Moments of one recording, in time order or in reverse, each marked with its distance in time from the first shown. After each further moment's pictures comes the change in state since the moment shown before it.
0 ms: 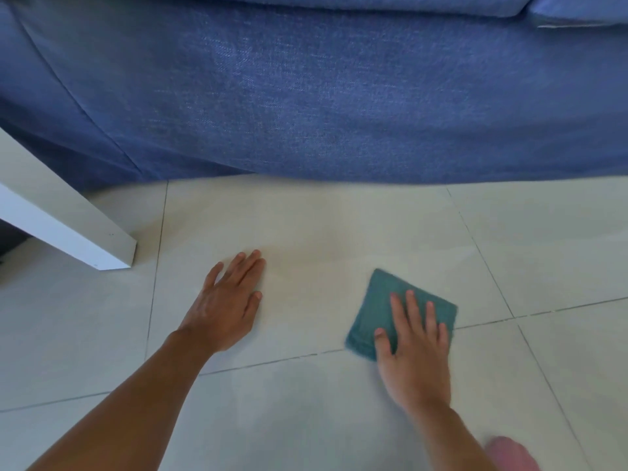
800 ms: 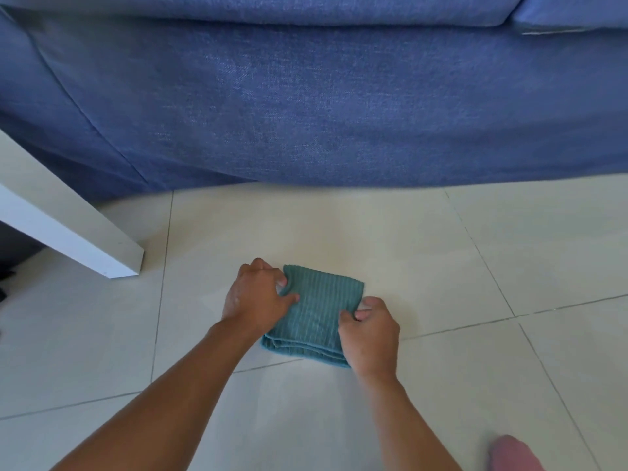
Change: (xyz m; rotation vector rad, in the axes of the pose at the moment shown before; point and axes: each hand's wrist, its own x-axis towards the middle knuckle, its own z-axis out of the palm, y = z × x) left_hand 0.028 0.053 -0.025 -0.326 -0.004 -0.304; right_hand 0.010 -0.095 -0.021 0.734 0.051 0.331
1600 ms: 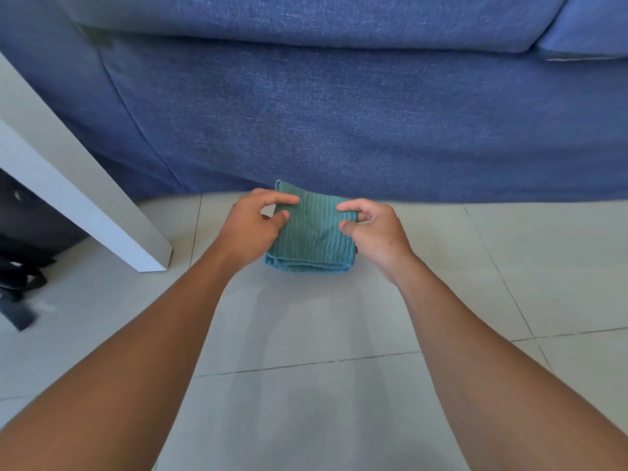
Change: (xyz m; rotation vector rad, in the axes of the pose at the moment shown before) left_hand 0.043 0.013 -0.096 -0.613 0.187 0.138; right_hand 0.082 -0.122 -0.020 0.179 -0.317 -0.426
